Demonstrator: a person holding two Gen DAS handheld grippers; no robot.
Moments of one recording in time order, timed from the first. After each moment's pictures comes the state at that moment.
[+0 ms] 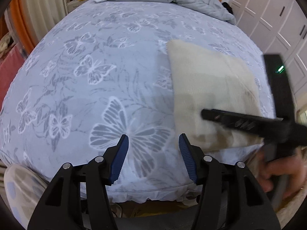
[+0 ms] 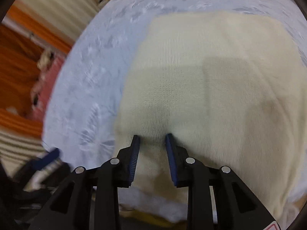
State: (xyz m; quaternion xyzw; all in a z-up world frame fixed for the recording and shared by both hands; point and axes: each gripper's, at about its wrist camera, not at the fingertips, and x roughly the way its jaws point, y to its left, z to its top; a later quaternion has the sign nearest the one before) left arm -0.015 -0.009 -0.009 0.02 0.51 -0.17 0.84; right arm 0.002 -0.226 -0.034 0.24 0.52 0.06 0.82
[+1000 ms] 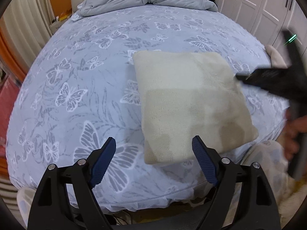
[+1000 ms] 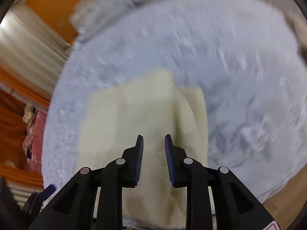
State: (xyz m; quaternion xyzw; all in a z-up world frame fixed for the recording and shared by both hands) left arm -0.019 -0.094 0.006 0.11 0.49 -0.19 0.84; right arm -0.019 -0.342 0.003 0.24 0.46 -0.05 0.85
